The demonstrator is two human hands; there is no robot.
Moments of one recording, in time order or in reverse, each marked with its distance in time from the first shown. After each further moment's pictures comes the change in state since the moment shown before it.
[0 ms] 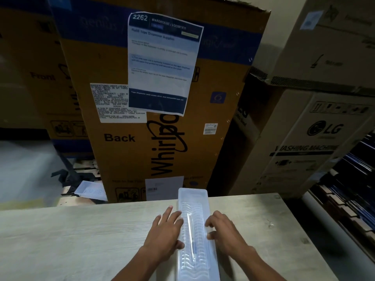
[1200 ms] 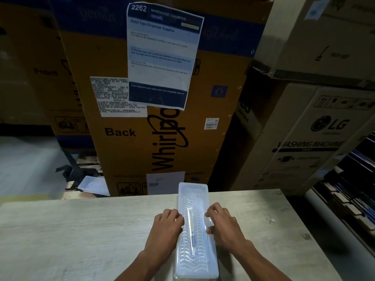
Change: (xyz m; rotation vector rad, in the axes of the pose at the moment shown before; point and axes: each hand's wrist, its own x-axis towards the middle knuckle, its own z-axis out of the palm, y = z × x) left_hand -0.019 0.020 -0.001 -0.055 0.204 0.023; right_hand -0.001 0.003 0.008 -0.130 -0.009 0.017
